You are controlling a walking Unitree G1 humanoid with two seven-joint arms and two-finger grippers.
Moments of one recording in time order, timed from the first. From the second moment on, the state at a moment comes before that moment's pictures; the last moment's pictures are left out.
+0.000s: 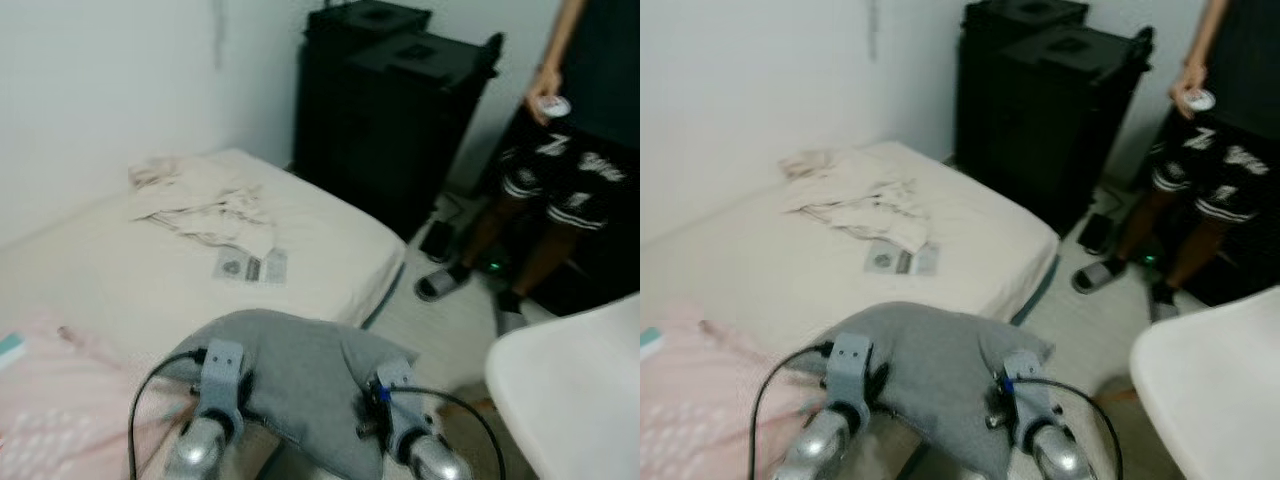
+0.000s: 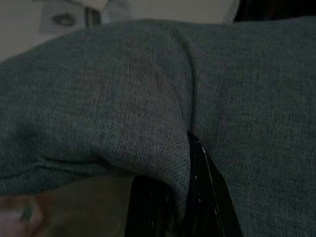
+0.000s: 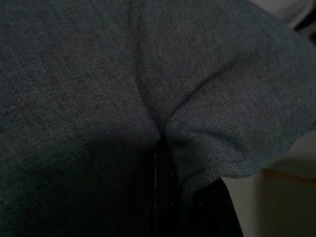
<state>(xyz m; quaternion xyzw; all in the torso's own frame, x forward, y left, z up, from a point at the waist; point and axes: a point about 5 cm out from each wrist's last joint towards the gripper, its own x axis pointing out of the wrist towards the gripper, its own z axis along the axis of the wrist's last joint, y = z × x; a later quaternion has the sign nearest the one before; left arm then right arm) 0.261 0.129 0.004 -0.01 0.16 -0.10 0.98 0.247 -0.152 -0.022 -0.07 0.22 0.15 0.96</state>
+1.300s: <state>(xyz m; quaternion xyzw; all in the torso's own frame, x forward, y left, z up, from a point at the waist) 0.258 0.128 -0.005 0.00 0.17 -0.09 0.98 0.245 -0.157 -0.027 -0.09 0.24 0.14 0.96</state>
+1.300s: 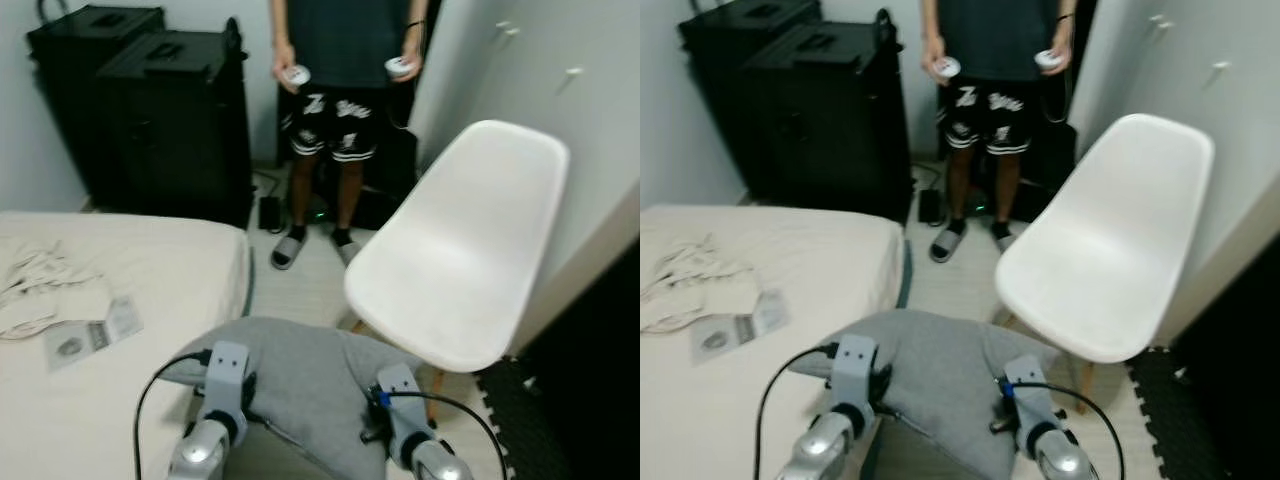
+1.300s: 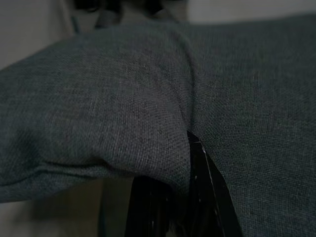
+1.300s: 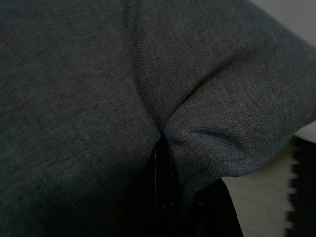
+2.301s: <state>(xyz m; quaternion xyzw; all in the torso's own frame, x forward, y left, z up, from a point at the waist) 0.252 0.139 -0.006 0.00 0.16 -0.07 0.98 0.237 -0.144 -0.033 -0.07 0.24 0.18 0.95</state>
